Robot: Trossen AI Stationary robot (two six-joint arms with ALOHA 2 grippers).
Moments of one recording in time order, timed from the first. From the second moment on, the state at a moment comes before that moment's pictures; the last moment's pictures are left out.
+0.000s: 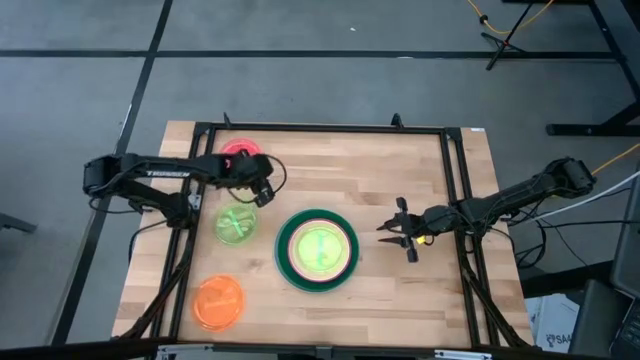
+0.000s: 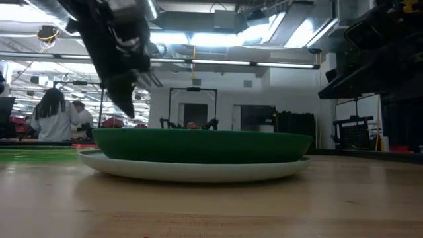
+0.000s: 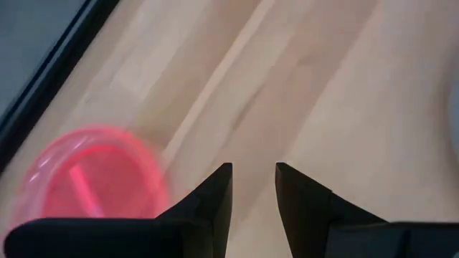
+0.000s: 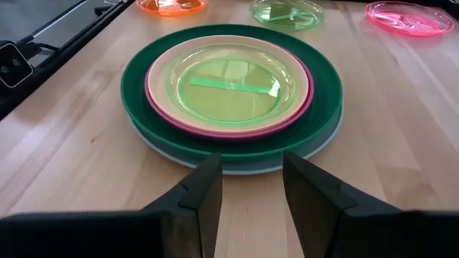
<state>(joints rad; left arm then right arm) 0.28 1.25 0.73 -0.57 -0.34 -0.19 0.29 0.94 0.23 0.29 0.12 0.04</state>
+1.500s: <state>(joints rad) 0.54 1.56 0.80 -0.63 -0.42 -0.17 0.29 0.94 0.23 0.23 0.15 0.08</state>
